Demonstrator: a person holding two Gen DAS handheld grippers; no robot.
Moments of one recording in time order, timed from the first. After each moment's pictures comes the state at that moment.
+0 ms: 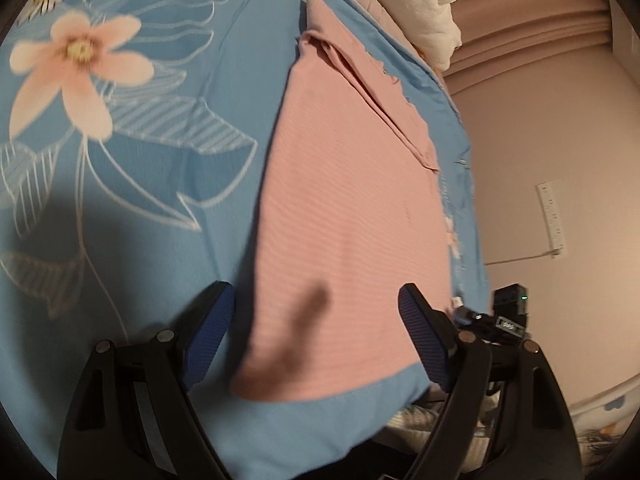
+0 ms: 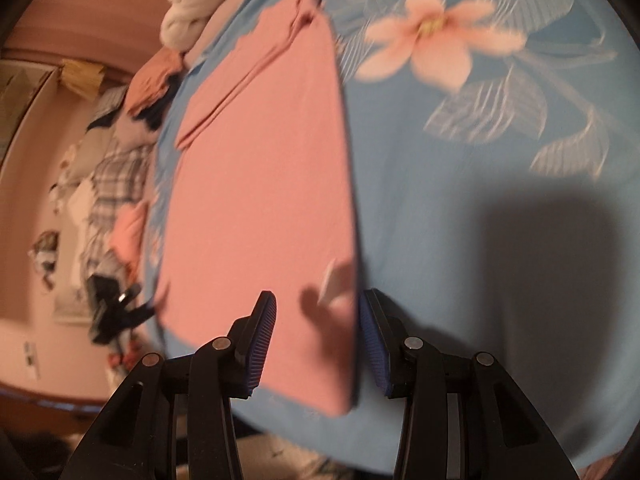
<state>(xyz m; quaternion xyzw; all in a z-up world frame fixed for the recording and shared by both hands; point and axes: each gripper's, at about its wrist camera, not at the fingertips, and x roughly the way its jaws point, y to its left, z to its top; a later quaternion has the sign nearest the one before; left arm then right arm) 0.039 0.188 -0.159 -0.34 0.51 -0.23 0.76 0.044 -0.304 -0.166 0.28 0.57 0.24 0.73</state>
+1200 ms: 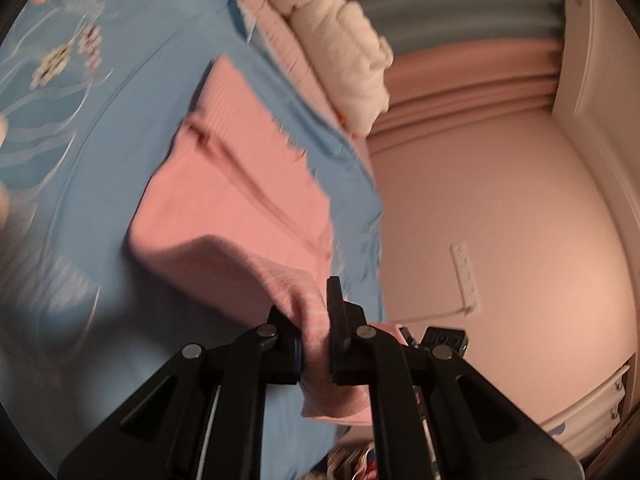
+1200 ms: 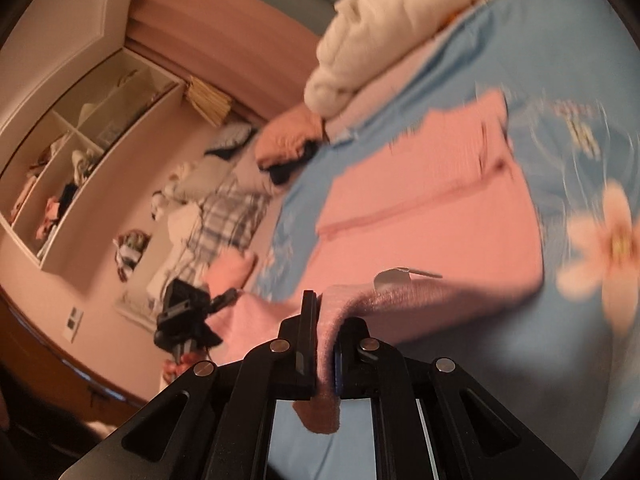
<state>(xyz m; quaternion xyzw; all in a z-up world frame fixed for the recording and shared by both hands) 0.119 0.178 -0.098 -0.47 0.38 -0.29 0.74 0.100 -0.280 -0.077 0.30 0.35 0.39 0.80</state>
